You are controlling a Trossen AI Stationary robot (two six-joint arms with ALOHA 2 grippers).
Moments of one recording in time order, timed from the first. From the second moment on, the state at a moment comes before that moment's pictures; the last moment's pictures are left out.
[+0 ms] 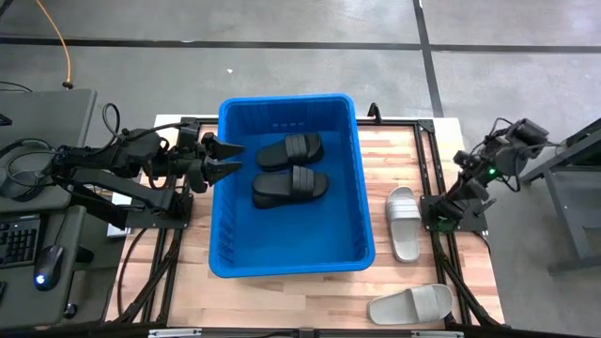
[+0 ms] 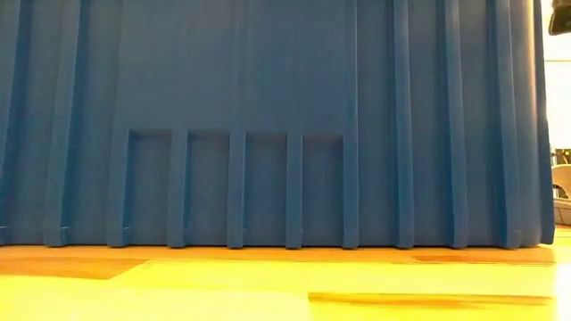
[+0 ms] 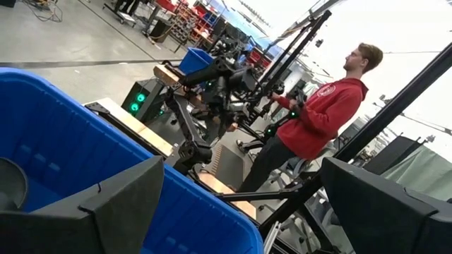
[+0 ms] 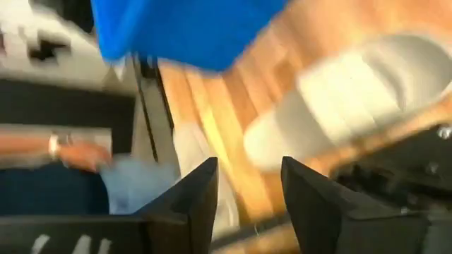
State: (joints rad) left arm -0.02 0.81 1.05 -0.24 -0.26 -0.63; right arm 0.84 0.14 1.00 -1.58 0.18 1.36
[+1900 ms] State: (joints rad) left arm -0.02 0.81 1.05 -0.24 -0.26 -0.63; right arm 0.77 0.02 0.83 -1.00 0.19 1.58
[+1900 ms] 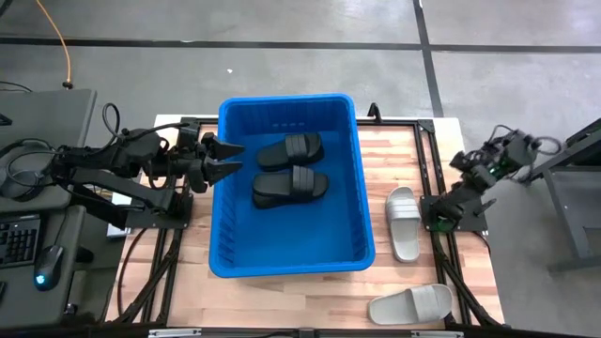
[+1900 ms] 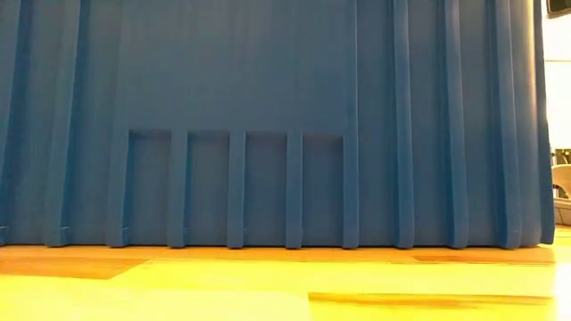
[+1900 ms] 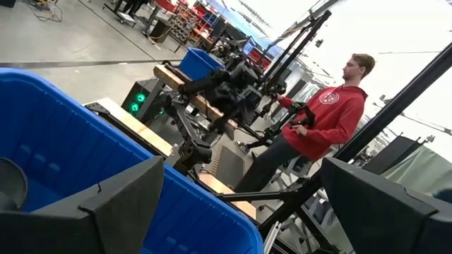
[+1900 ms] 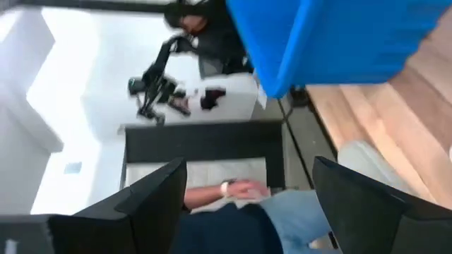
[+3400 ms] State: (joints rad) left arm -0.02 1.01 1.05 -0.01 -0.16 -1.06; right arm 0.67 0.03 0.44 -0.49 0.64 1.49
